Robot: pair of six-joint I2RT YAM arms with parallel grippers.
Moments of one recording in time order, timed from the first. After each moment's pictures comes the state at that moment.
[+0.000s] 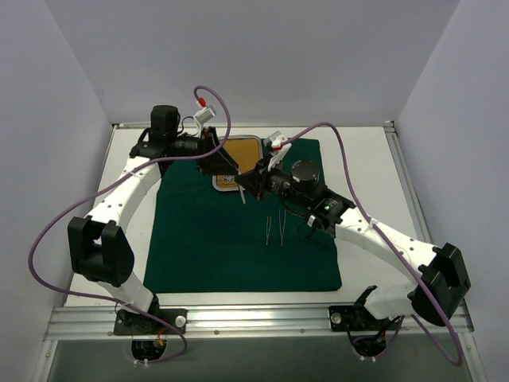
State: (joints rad) left arm -0.26 1.65 1.49 -0.34 1.34 -0.10; right arm 0.77 1.32 1.00 0.23 -0.19 0.31
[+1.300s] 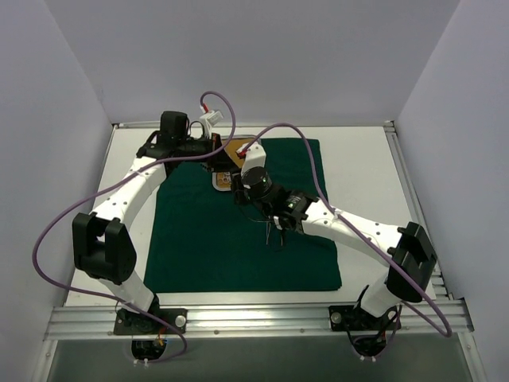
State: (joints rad) left arm -0.30 1.67 1.48 -0.43 0.92 -0.19; right arm 0.97 1.54 1.23 -0.14 0.40 0.37
